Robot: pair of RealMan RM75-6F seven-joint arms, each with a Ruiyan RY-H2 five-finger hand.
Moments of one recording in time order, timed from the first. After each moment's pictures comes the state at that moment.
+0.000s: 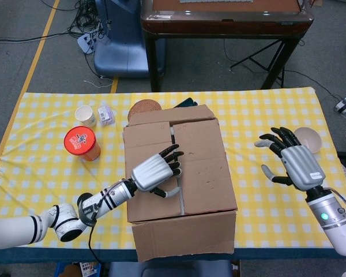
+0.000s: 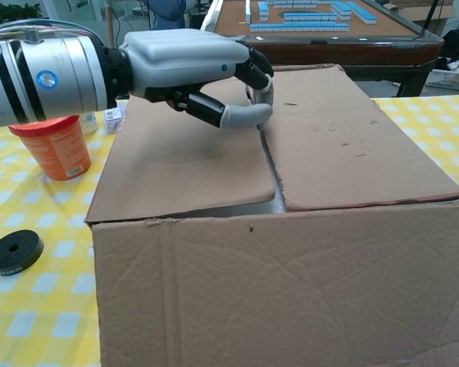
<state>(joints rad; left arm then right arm) -1.03 -1.39 -0.16 -1.62 1.50 0.88 0.23 0.40 -0.80 0.17 -1.98 -1.42 1.18 0.11</state>
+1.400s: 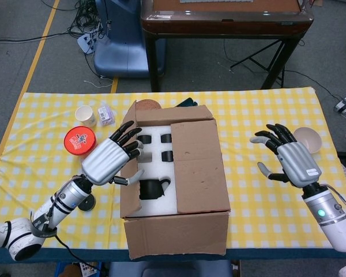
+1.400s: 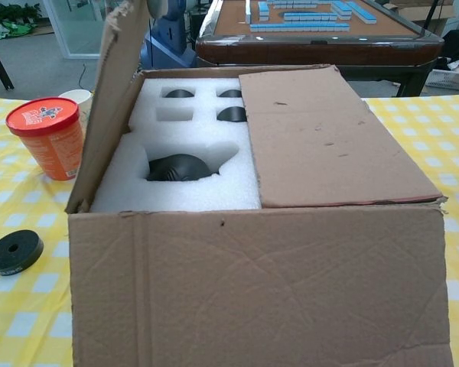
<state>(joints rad) -0.82 -1.07 -0.18 -1.88 1.51 1.12 0.26 0.42 -0.81 0.19 -1.98 -1.42 1.16 0.13</state>
